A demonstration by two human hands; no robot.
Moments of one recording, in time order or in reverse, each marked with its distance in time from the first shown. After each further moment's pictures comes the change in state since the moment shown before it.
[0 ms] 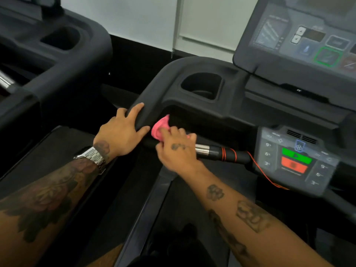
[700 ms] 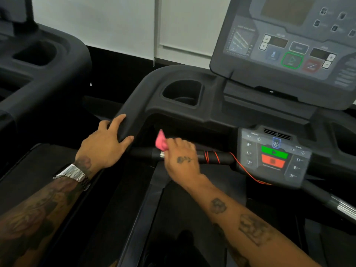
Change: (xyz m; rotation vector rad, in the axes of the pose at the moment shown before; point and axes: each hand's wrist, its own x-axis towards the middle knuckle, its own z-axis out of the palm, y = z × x) left_hand -0.002 0.004 -0.005 -0.054 -0.047 -0.028; right_hand -0.021 0.044 0.007 0.046 0.137 0.038
